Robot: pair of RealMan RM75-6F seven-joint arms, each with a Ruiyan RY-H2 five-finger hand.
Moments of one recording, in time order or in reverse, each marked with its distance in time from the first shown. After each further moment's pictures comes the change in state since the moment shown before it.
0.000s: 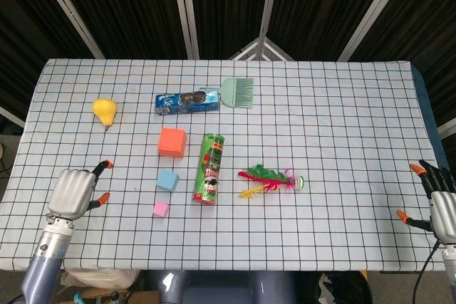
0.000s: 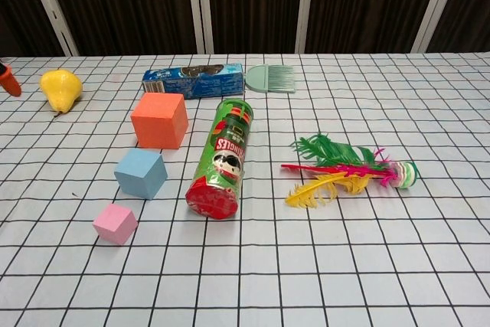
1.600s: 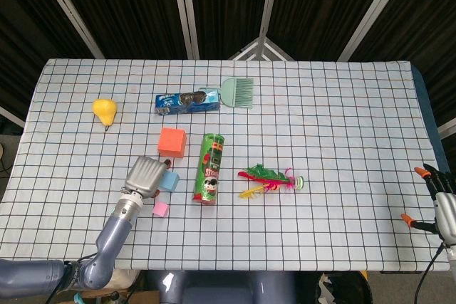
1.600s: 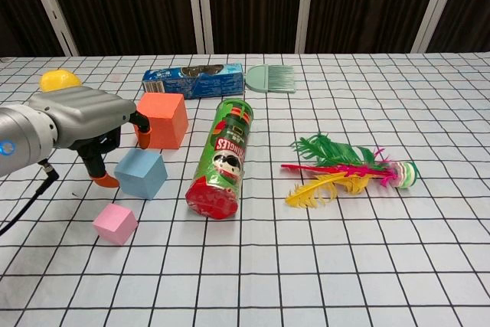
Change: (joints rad) left arm -0.446 -0.242 -0.035 0.064 -0.619 -0.175 0.471; right arm 0.003 0.051 -0.005 -0.047 0.050 -0.076 0.004
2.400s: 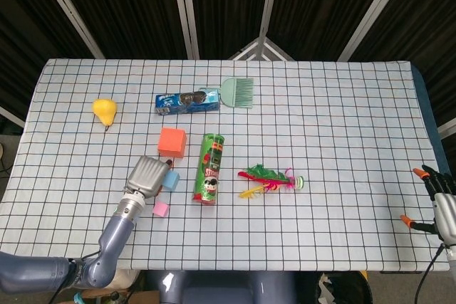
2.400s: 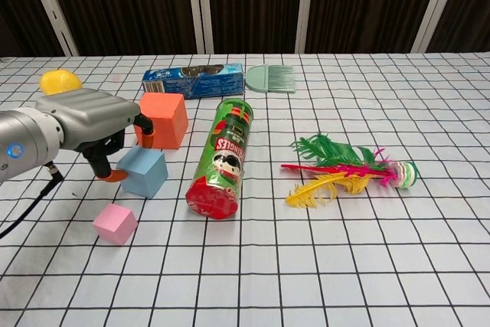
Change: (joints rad) left arm -0.047 -0.010 0.044 0.022 -0.013 0.028 -0.041; right arm 0.003 0.007 -0.005 -0.006 0.001 -0.018 0.004
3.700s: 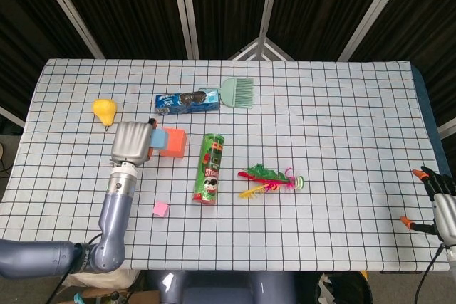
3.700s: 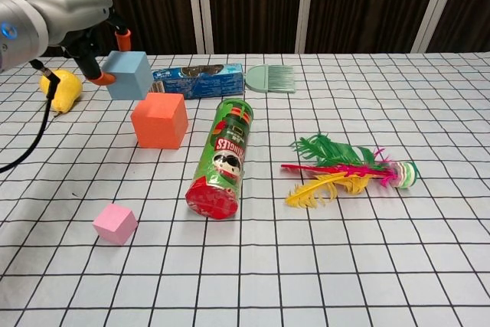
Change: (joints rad) left arm -0.115 0.045 -0.213 -0.081 -0.204 0.253 0.084; right arm 0.002 0.010 -0.004 -0.010 0.003 -0.013 0.001
